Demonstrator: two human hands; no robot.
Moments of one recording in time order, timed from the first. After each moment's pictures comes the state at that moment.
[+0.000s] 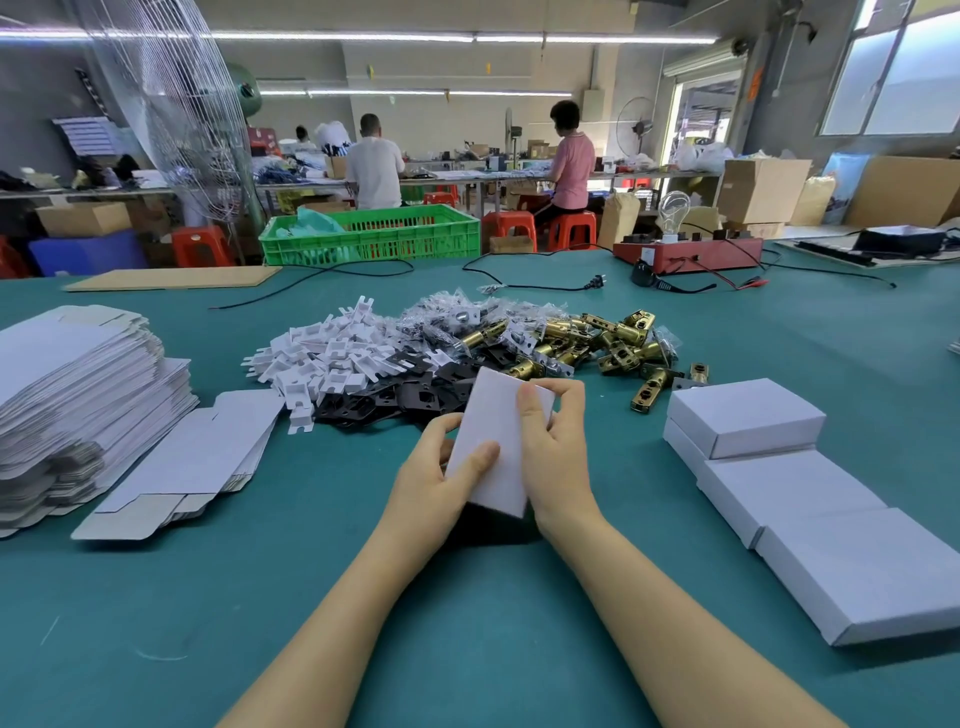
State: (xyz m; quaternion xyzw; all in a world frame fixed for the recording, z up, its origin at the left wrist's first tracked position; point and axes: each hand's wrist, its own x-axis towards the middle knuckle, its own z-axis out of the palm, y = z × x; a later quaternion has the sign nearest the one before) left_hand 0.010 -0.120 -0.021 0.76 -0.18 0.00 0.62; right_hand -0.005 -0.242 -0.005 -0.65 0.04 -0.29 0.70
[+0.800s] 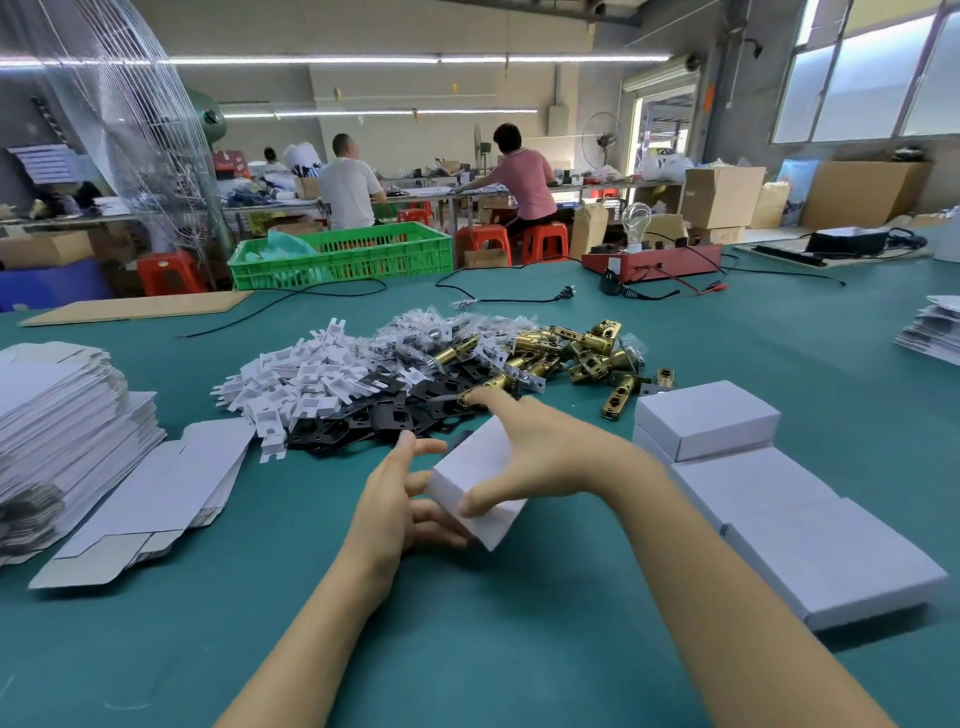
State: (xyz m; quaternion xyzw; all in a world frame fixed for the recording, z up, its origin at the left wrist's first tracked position) left_hand 0.007 -0.116 -0.008 0.66 -0.10 -0.12 0.73; right_hand -0.021 -0.290 0.059 -0.96 -0.06 0.05 0.26
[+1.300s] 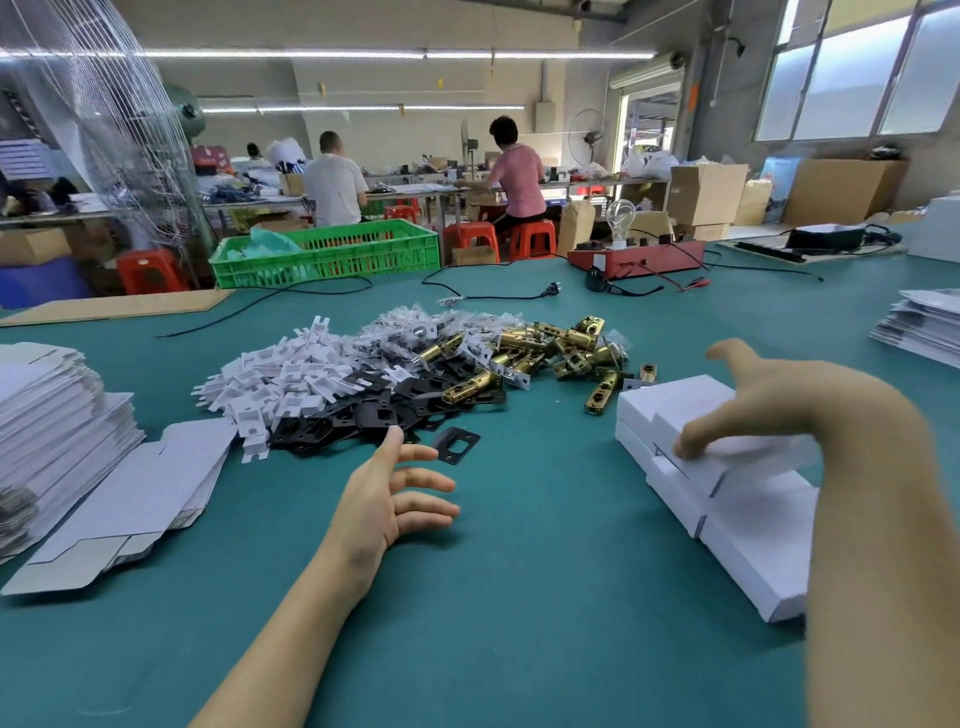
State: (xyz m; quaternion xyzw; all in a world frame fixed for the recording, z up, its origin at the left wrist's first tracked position) left_hand 0.010 -0.117 -0.008 0.63 -0.09 -0.14 0.76; right_hand -0.089 -0.429 0.107 -0.94 0.29 0.06 0.17
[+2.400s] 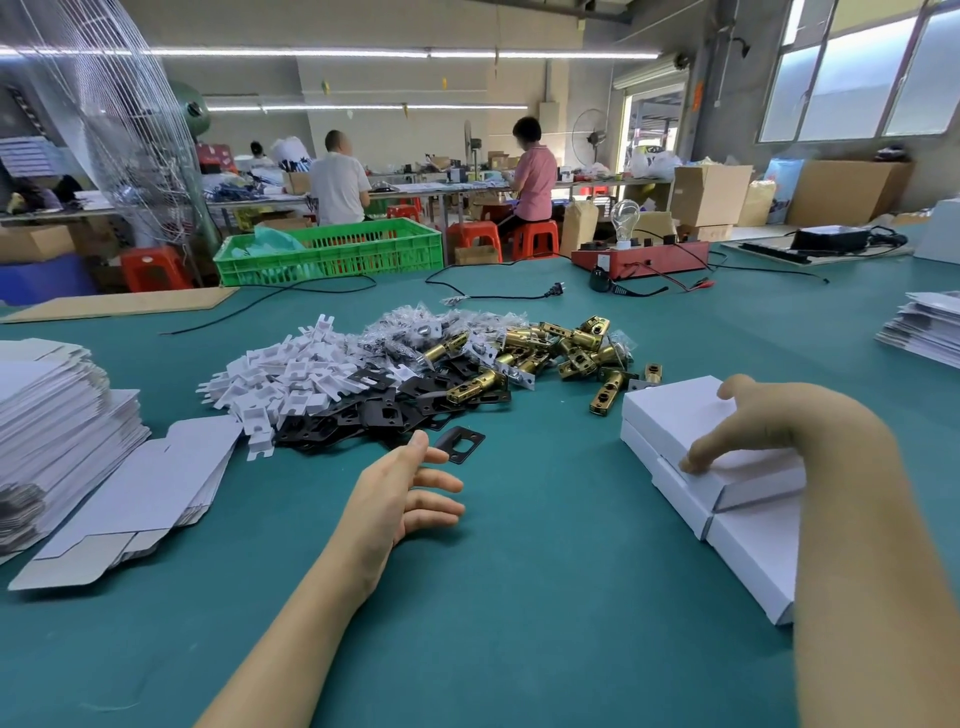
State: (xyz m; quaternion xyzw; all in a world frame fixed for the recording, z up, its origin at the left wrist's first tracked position) left_hand 0.007 -0.120 -0.006 0.66 -0.09 -0.13 0.73; right_hand -0.077 -0.438 0.084 -0.91 0.36 0.09 0.20
